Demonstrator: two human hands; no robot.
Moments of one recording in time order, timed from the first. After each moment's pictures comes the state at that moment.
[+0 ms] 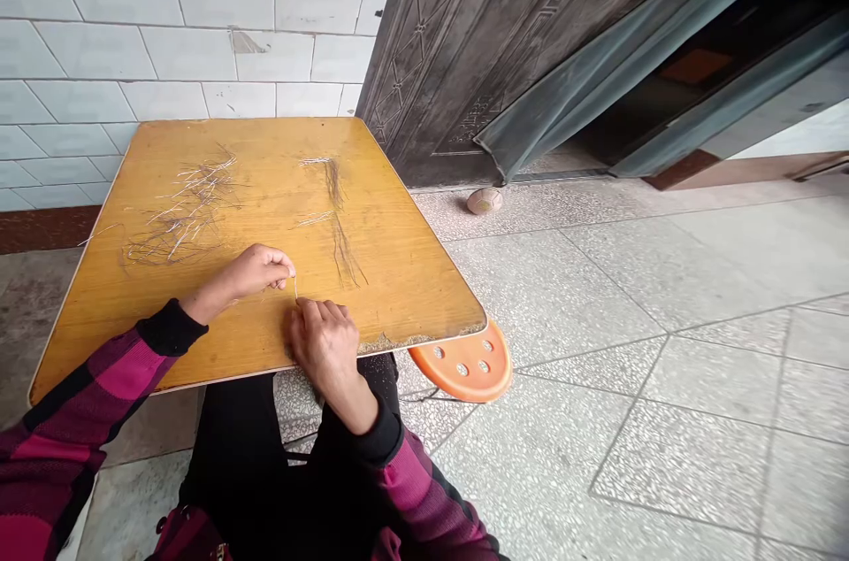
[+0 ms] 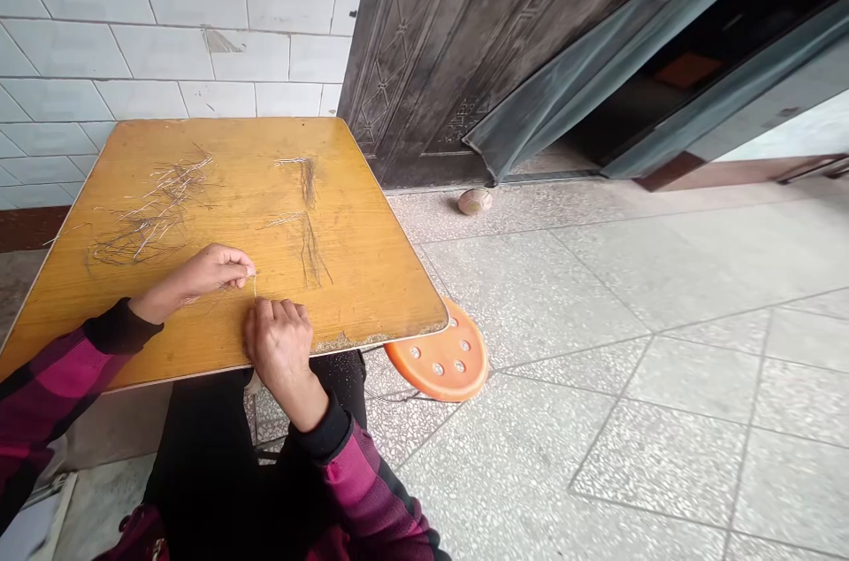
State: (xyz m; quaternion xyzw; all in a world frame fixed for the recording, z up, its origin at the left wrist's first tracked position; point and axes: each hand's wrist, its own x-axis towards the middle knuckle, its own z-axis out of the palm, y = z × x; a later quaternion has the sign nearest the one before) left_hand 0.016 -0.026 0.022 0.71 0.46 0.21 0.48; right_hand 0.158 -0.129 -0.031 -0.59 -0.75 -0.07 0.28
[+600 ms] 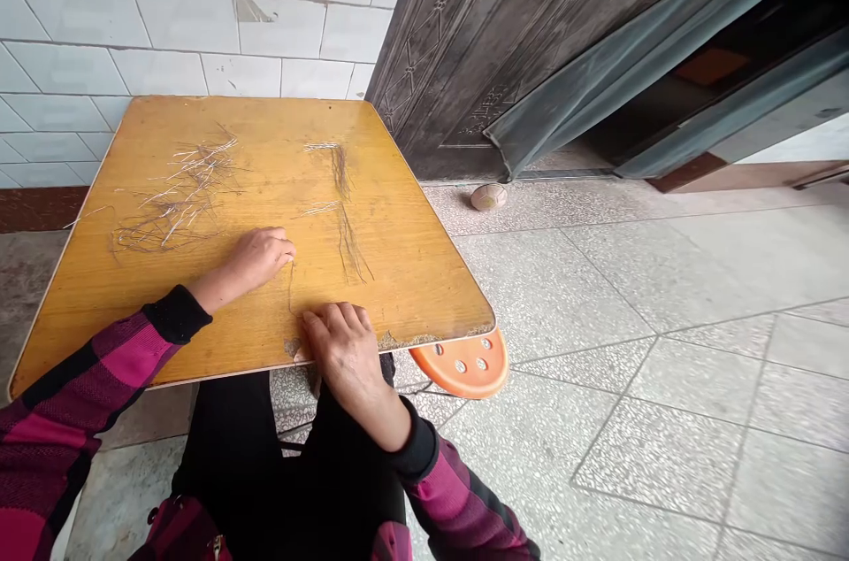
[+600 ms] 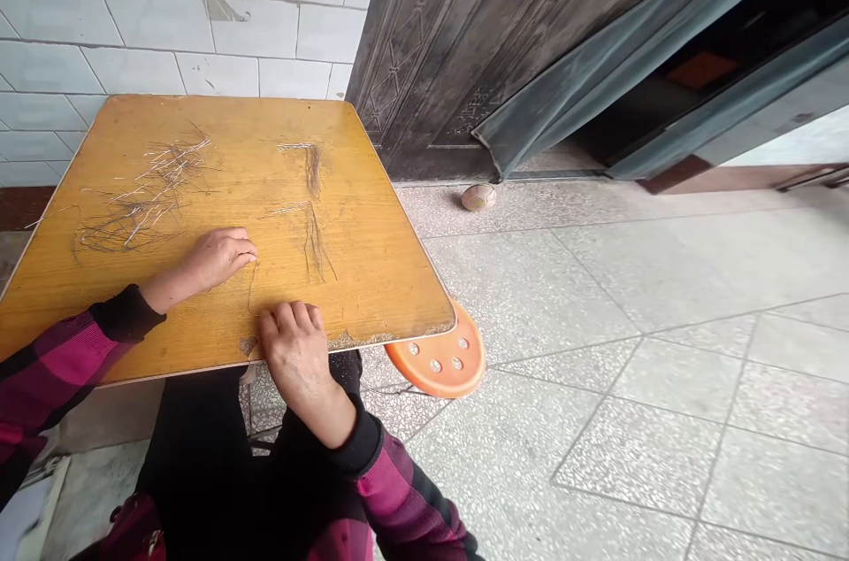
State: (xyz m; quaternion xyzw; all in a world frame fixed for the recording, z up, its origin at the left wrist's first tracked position) left_hand 0.015 -0.007 -0.005 0.90 0.42 0.12 0.06; right_hand 0.188 -0.141 -0.025 -0.52 -0.84 -0.09 0.16
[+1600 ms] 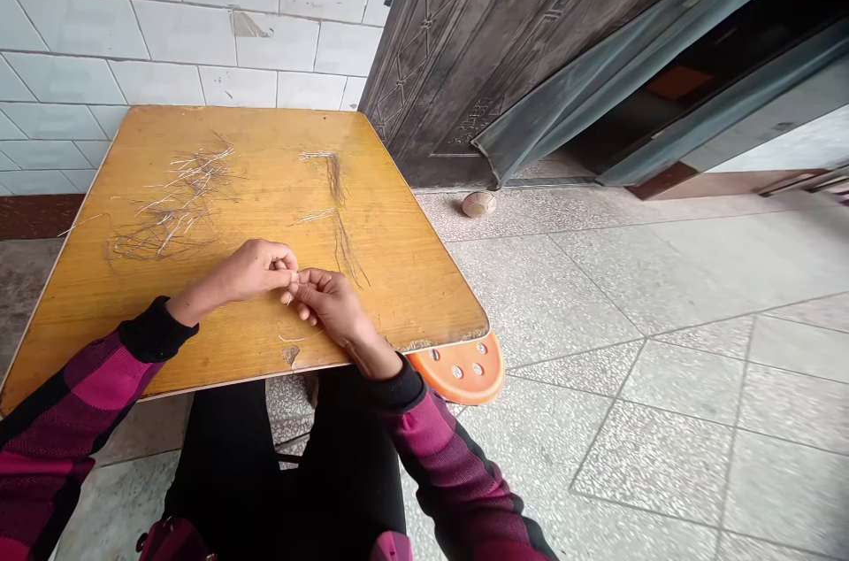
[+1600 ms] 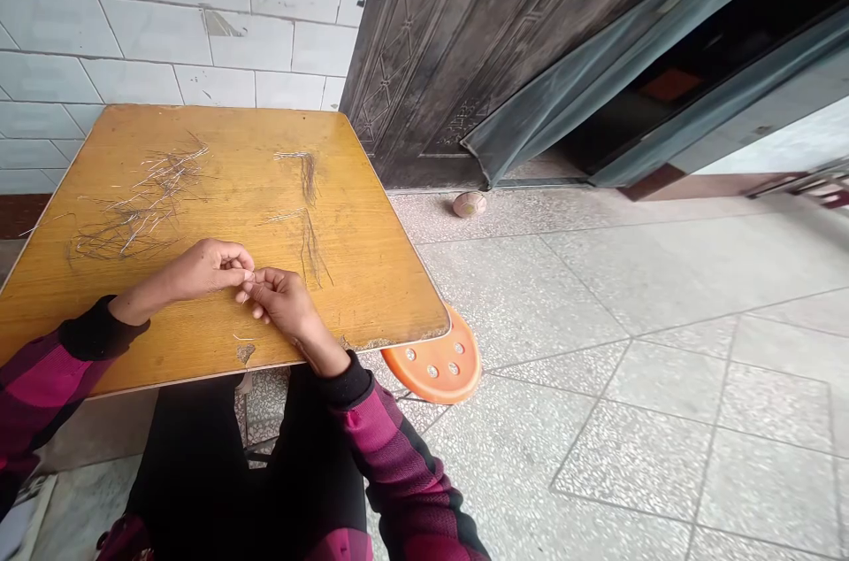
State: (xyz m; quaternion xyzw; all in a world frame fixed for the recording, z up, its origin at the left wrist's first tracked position) left_hand 0.014 -0.026 0.028 0.79 0.43 0.20 0.39; right_hand 0.177 -0.074 -0.015 -0.40 -0.47 0.67 0.42
